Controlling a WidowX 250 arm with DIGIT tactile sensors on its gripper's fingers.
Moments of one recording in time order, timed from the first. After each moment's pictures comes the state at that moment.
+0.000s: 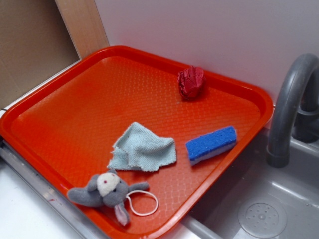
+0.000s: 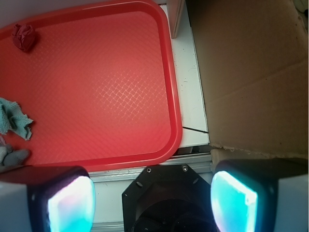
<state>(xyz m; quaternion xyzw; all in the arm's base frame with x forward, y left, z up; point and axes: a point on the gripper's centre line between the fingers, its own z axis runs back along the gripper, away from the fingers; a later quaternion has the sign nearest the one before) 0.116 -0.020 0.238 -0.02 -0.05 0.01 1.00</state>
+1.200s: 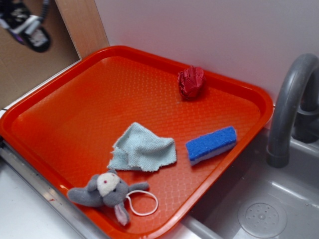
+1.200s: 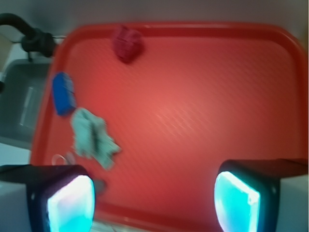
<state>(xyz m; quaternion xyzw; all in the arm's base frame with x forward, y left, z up) 0.156 -0.188 0.183 -0.14 -0.10 -0.13 0.98</state>
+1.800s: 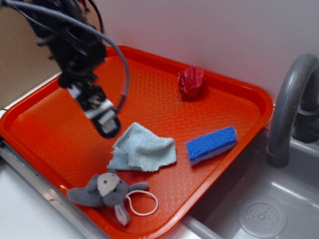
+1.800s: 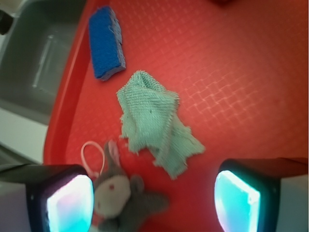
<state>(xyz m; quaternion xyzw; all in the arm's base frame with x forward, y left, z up) 0.147 -0.268 0.101 -0.12 -0.02 -0.17 0.98</state>
